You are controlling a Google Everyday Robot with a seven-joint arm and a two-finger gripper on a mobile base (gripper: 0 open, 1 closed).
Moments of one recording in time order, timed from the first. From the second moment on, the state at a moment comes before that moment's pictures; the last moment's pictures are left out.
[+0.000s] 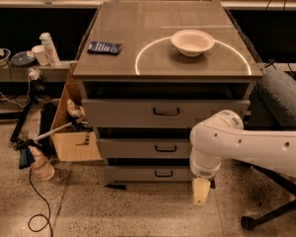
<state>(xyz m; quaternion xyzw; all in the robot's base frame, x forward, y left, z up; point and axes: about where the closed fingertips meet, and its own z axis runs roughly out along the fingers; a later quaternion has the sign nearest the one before) 0.461 -0.174 0.557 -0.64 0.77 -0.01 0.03</state>
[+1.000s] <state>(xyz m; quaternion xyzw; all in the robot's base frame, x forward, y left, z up) 0.449 -0.166 0.544 -0.64 0.76 0.01 0.05</state>
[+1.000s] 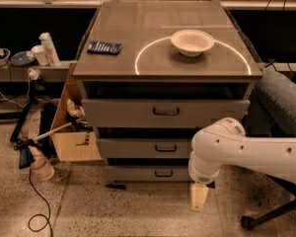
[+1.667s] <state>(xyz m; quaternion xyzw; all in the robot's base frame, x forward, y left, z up) 0.452 -0.147 0.483 -0.64 0.76 0.03 0.02</state>
